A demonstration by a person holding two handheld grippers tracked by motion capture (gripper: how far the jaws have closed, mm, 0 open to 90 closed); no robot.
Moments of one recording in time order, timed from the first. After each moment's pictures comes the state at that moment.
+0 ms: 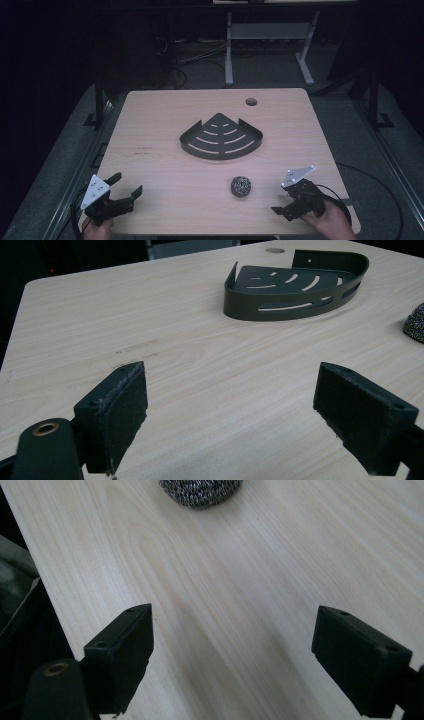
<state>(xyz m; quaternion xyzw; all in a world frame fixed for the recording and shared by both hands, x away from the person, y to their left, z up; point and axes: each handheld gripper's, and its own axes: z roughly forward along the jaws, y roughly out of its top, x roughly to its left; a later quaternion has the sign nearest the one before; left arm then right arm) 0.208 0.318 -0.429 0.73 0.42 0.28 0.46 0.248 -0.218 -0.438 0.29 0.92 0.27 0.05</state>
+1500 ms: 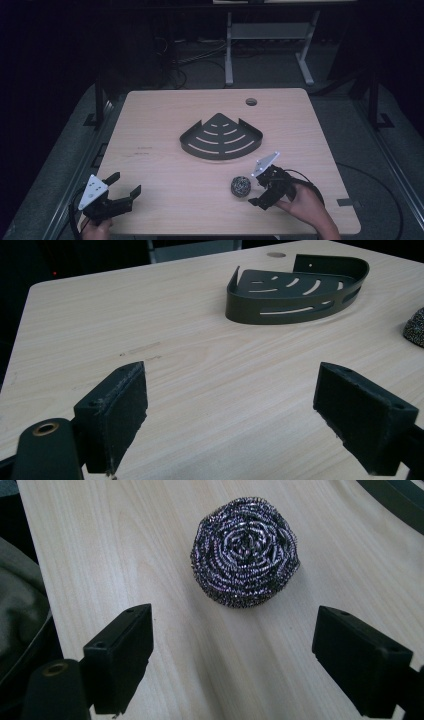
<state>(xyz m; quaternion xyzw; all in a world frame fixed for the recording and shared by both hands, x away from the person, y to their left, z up) 0.207 0.320 -0.427 0.73 0.42 0.28 0.46 0.283 -0.149 -0.422 0.21 0.94 0.25 0.03</state>
